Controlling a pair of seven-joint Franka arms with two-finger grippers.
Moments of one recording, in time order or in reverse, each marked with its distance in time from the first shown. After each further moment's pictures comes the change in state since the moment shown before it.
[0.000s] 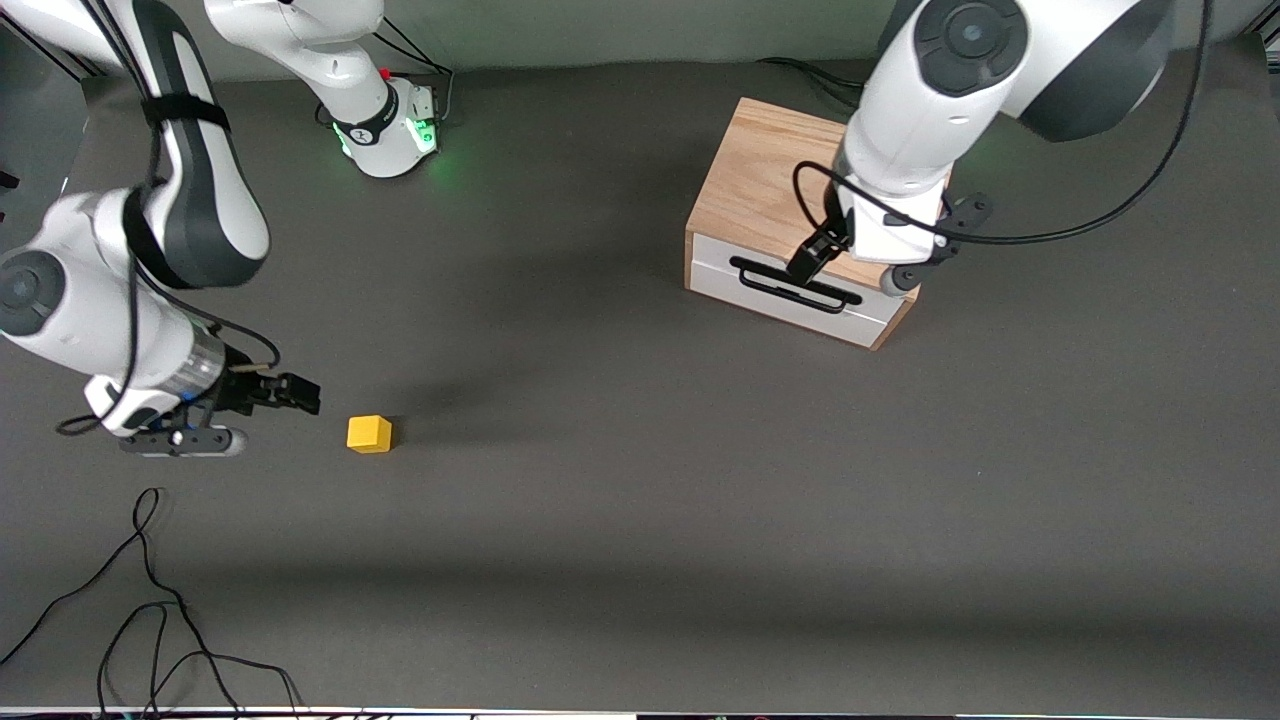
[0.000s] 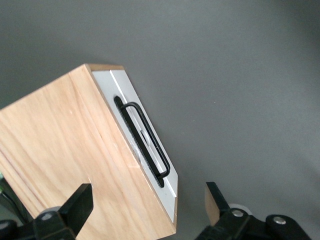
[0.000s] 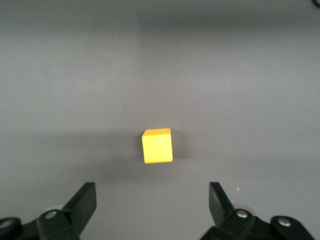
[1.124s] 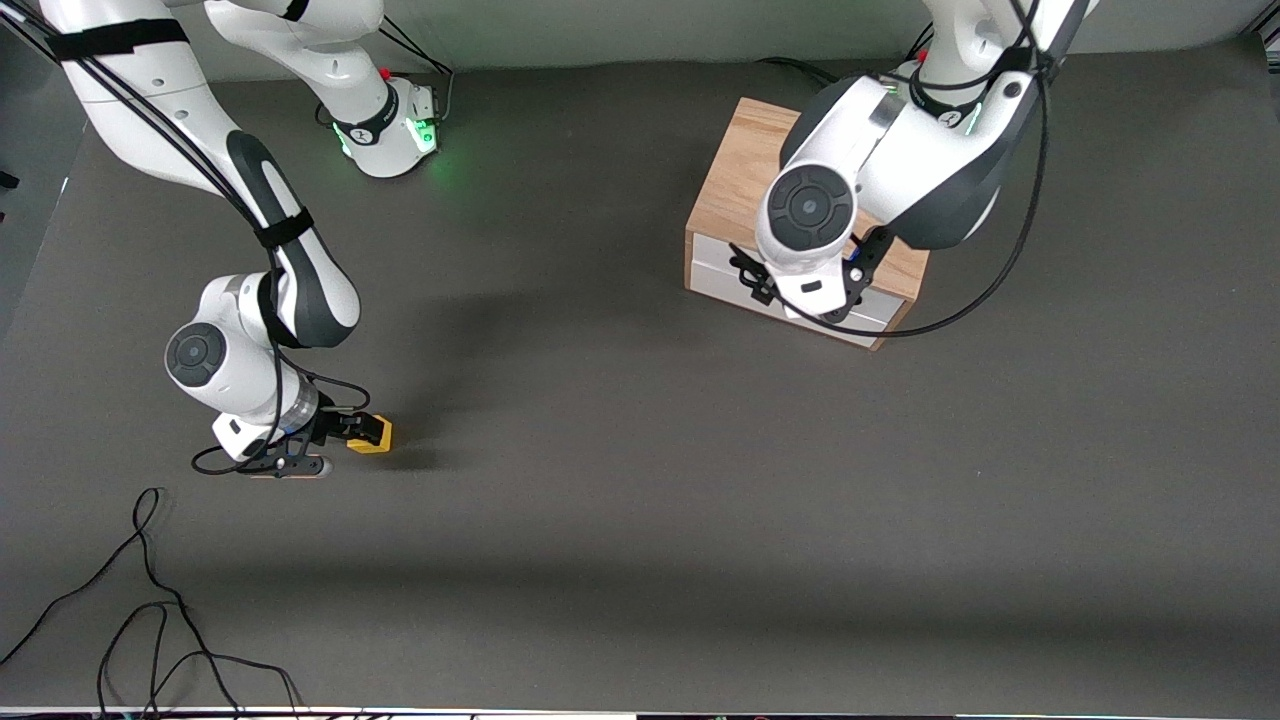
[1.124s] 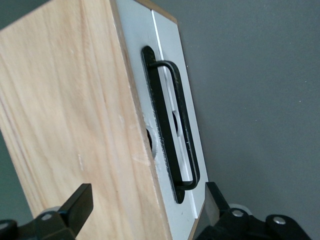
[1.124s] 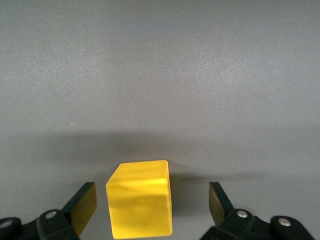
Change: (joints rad) left arm -0.097 0.199 0.002 -0.056 0.007 -0.033 -0.309; right arm -0.002 0.218 -0.003 -0.188 0.000 0.447 -0.002
